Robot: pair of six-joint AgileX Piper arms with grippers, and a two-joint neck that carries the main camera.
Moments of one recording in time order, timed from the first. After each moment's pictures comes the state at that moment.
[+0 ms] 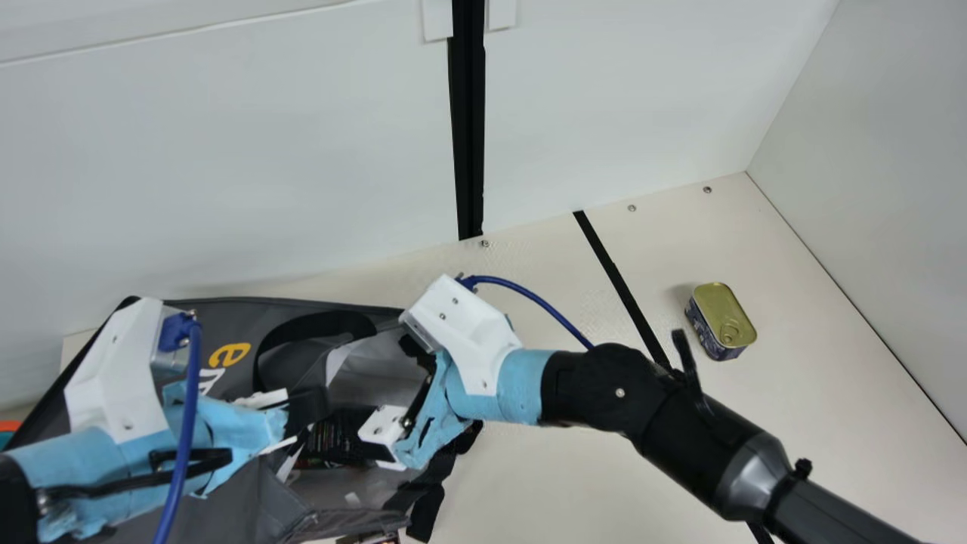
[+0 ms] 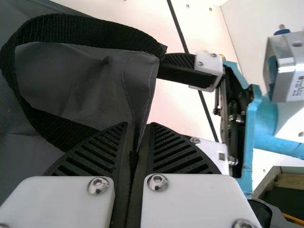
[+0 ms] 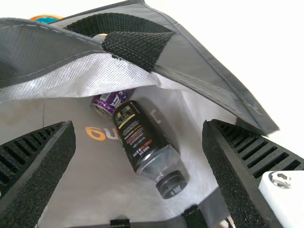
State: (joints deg) left arm -26.1 81.6 -78.7 -35.2 54.6 -1.7; right arm 23.6 80.9 -59.9 55.2 28.4 -53.1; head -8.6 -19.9
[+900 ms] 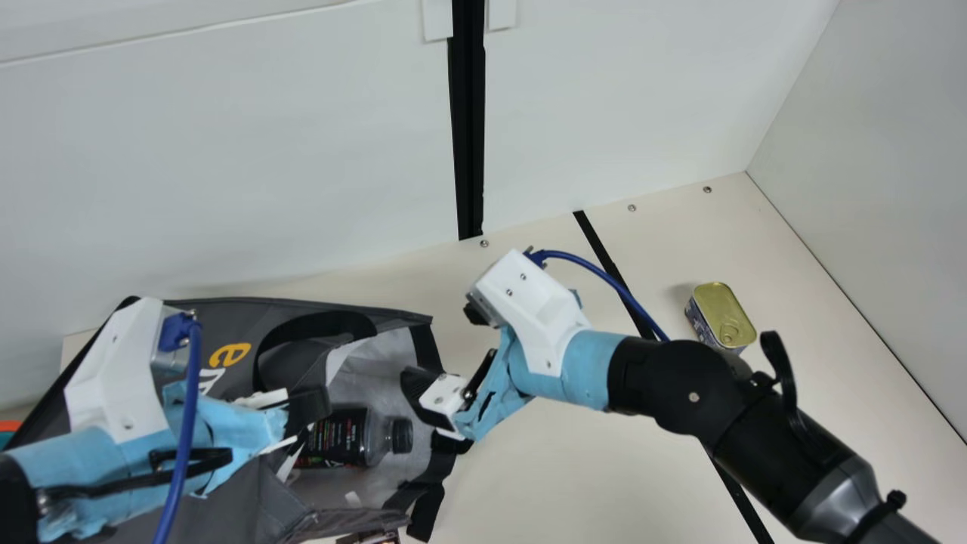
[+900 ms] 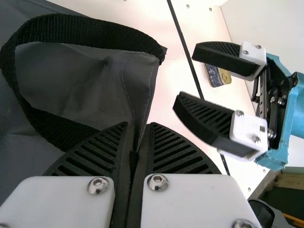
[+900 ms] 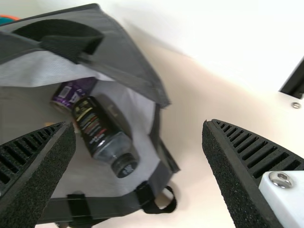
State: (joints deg) left arm -26.1 81.6 -78.7 -35.2 54.6 -1.7; right arm 15.0 74.1 -59.0 43.5 31.1 -46.7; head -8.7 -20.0
